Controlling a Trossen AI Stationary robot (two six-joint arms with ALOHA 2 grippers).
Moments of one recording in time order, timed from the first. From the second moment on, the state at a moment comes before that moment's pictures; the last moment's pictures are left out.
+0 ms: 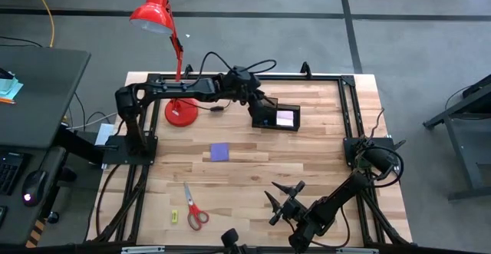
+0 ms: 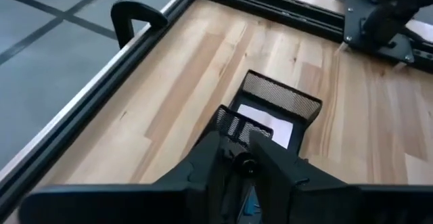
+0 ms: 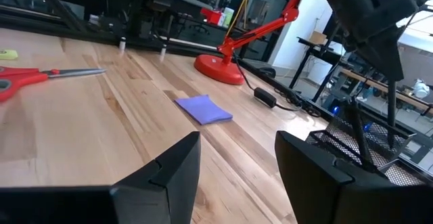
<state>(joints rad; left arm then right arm) 0.48 1.85 1.35 -0.08 0.05 -0.08 0.84 2.08 1.11 0.08 1.48 0.58</state>
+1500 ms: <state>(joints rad) 0.00 1.26 0.72 0.17 0.04 -0.22 0.76 2.08 1.11 -0.11 1.19 0.90</state>
